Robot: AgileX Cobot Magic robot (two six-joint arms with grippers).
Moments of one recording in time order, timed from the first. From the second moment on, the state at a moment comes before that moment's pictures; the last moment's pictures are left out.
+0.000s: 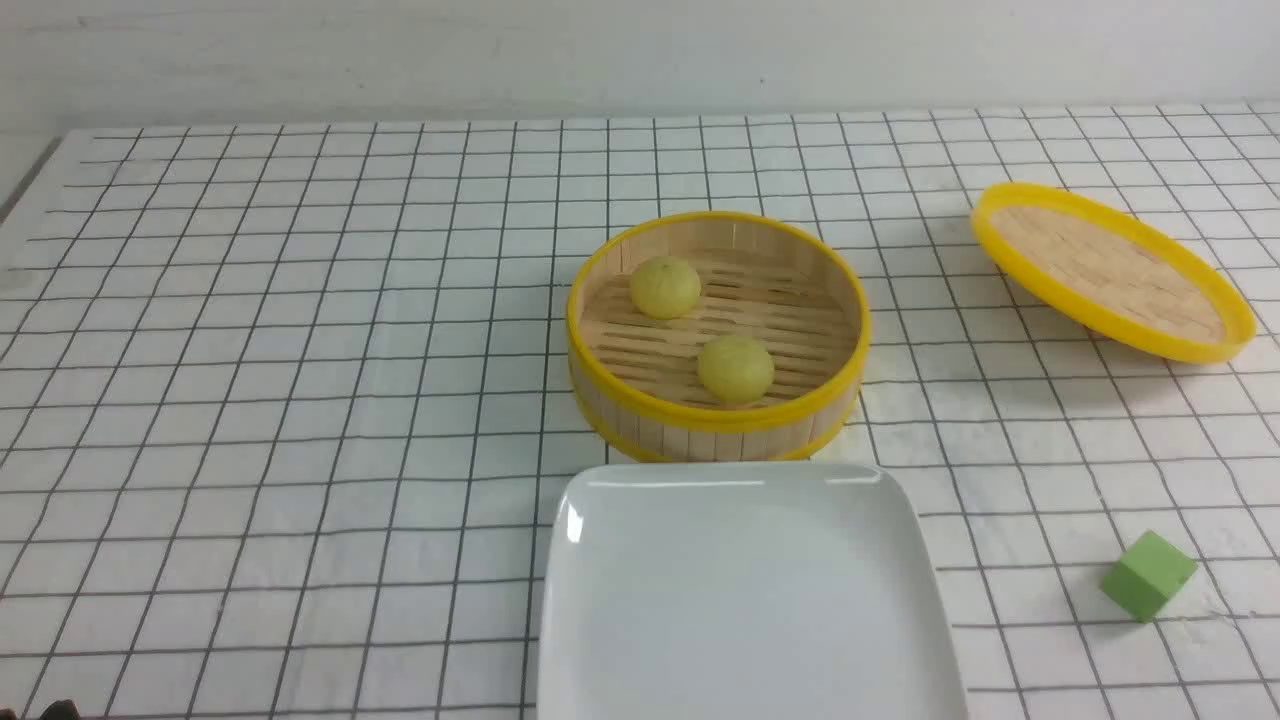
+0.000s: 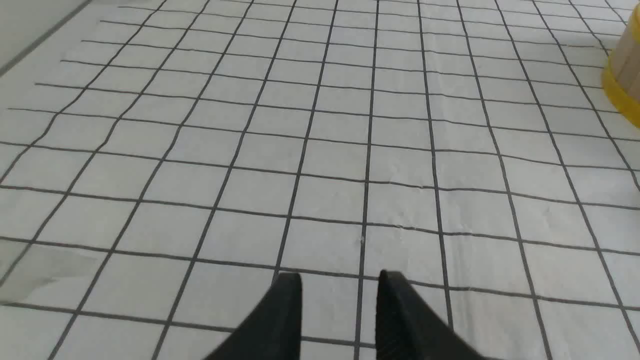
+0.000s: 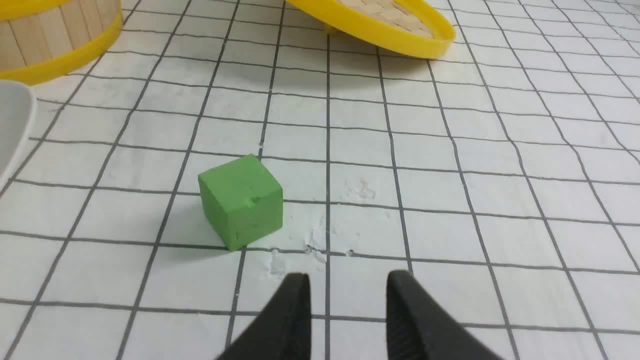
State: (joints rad) right arm -0.06 -0.01 0.01 0.06 0.42 -0.13; left arm 0.00 -0.01 0.02 0.13 0.38 -0.18
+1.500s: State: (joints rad) right arm -0.06 -0.01 -0.43 0.19 0.64 -0.13; left arm 0.00 -0.01 0.02 0.13 0.38 -0.18
